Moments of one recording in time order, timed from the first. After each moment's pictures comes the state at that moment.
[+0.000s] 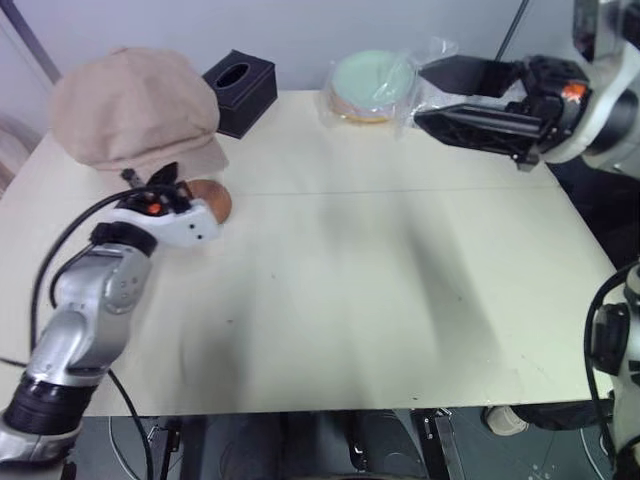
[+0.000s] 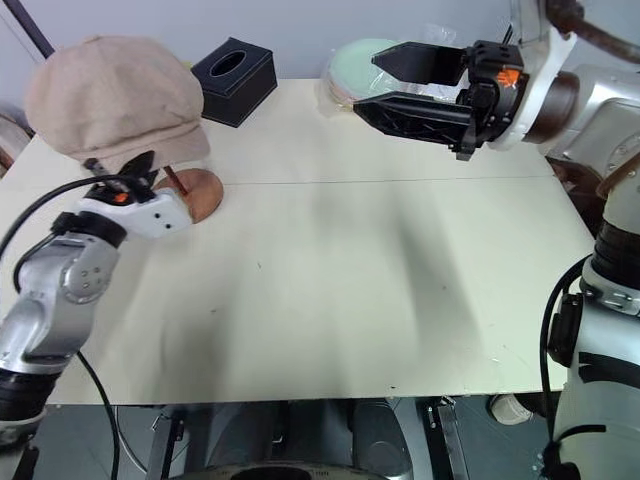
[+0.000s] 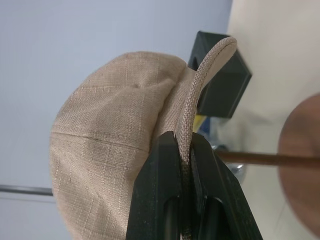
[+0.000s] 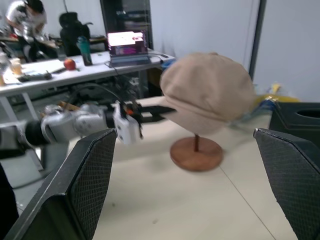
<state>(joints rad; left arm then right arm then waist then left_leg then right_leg) -0.17 0.87 0.09 -0.23 0.59 -0.04 -0.11 -0.99 -0.85 -0.21 -0.11 0.94 0.98 1.01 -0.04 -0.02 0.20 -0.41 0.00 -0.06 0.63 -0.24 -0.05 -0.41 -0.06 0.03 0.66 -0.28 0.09</state>
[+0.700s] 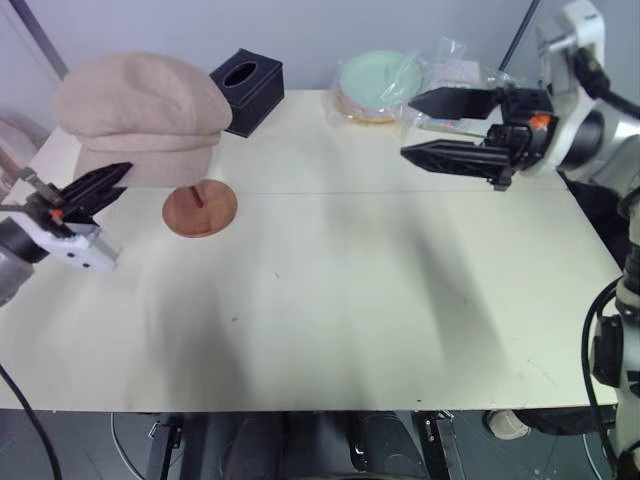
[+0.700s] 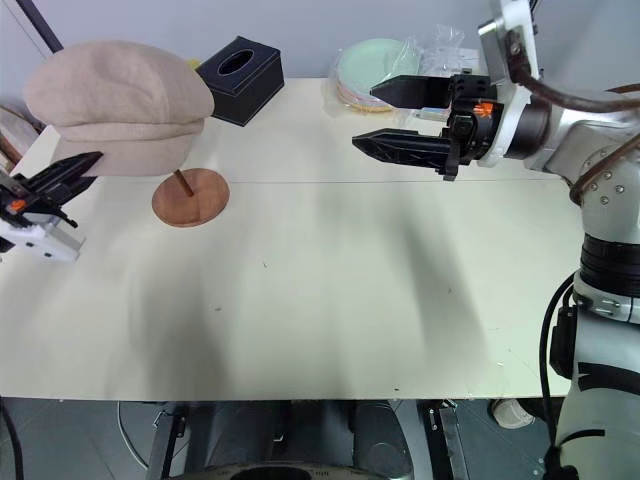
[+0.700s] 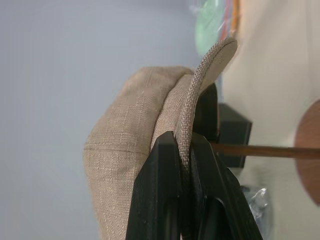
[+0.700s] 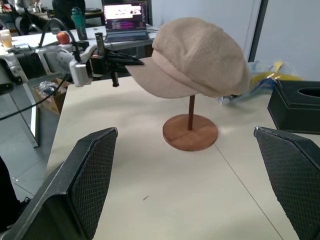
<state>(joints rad) -0.30 1.18 0.17 0.51 0.37 -1.14 -0.09 -0.93 -0.85 -0.12 -0.09 0.81 0.87 1.09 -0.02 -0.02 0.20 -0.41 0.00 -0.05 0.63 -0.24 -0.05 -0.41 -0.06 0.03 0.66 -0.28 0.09</state>
